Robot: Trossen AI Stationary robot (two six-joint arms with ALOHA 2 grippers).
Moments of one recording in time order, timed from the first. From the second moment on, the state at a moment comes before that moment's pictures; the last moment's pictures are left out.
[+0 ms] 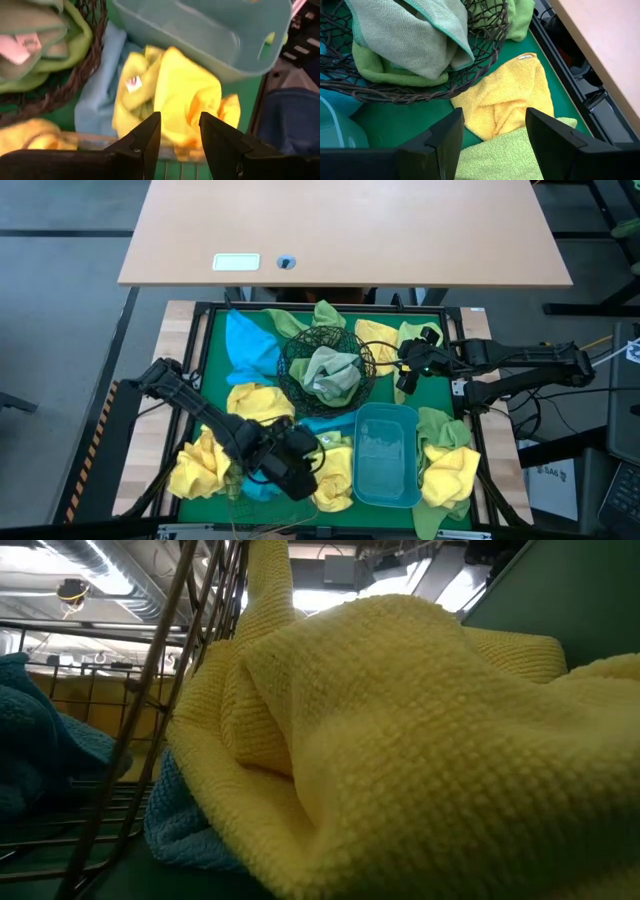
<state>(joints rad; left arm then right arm) -0.55 1.88 1.81 -0.98 -0.45 -0.93 0.01 1.05 0.99 -0.92 0.45 0.23</state>
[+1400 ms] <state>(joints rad) -0.39 2.02 1.68 -0.81 -0.14 -0.65 0.01 1.05 0.99 -0.91 0.43 0.23</state>
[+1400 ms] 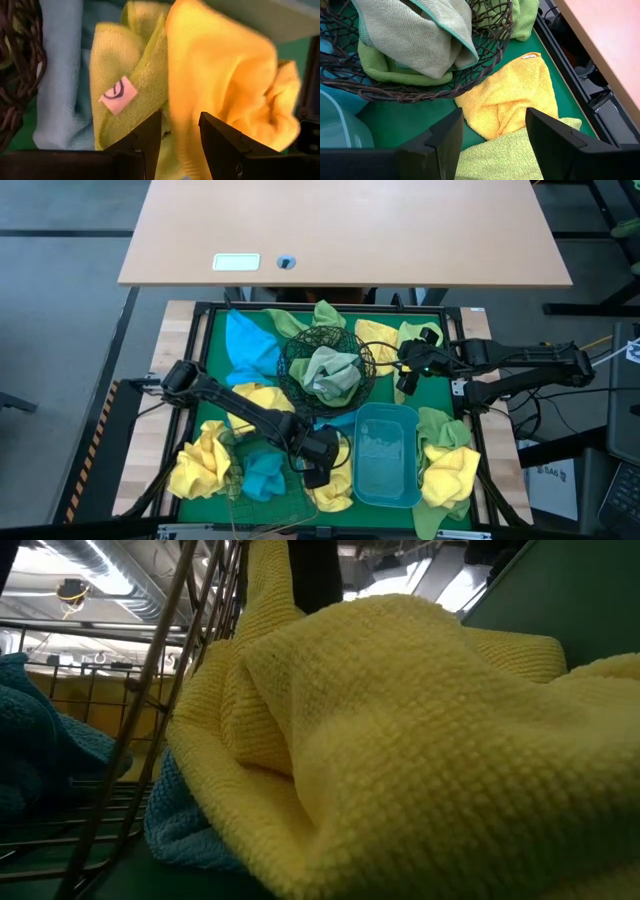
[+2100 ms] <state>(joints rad) -0.38 2.02 1.82 -0.76 -0.11 -0.54 0.01 0.95 1.00 -0.96 0.35 0.20</state>
